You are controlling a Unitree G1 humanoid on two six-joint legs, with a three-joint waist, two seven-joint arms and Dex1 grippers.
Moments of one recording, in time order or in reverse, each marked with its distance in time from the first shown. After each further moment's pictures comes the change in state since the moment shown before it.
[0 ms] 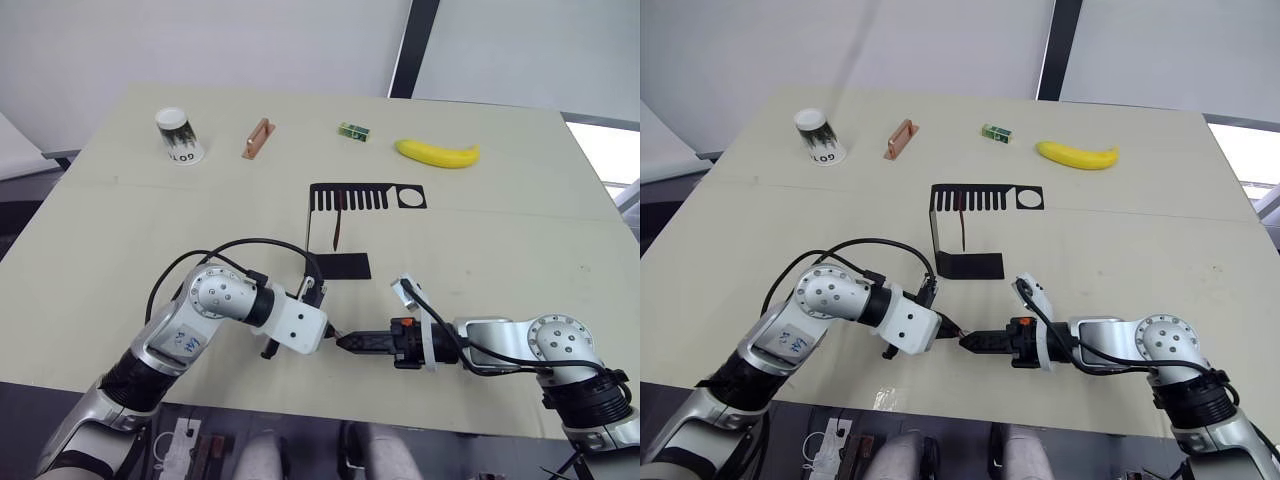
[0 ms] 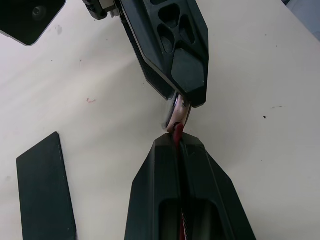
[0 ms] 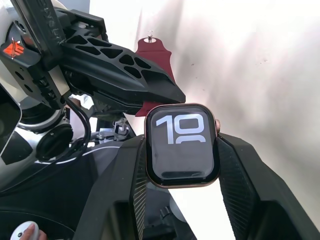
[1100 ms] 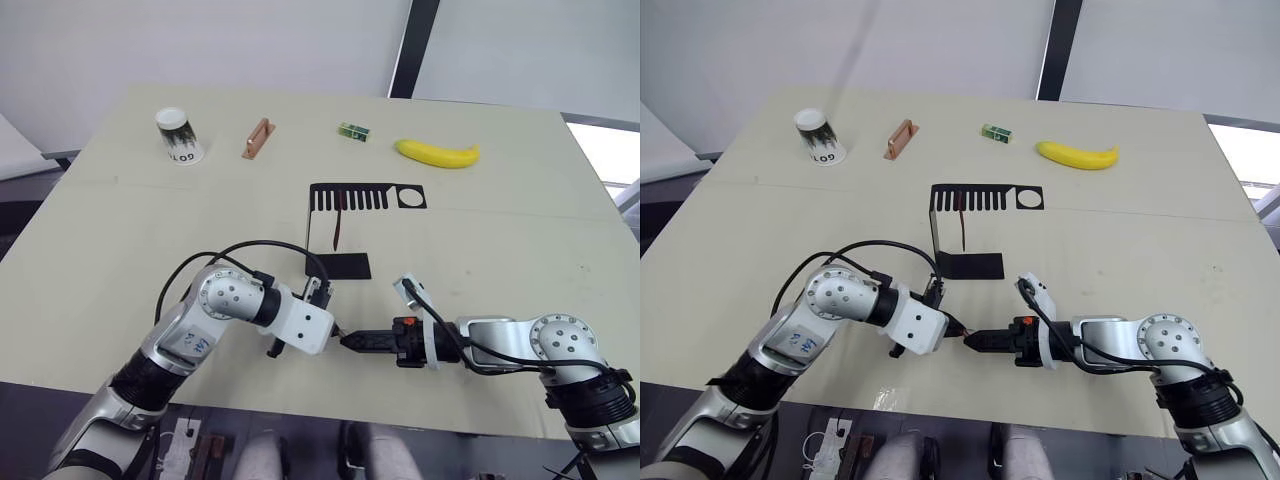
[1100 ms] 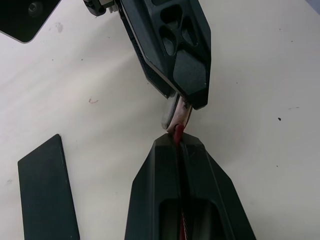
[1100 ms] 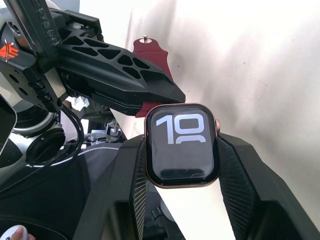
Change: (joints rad) left arm -0.002 -0.040 -0.009 0.024 0.056 -0.020 0.011; right arm -0.001 -0.011 -0.002 0.000 -0.025 -0.001 0.002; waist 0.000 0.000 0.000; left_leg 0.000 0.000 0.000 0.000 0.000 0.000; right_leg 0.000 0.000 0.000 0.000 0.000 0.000
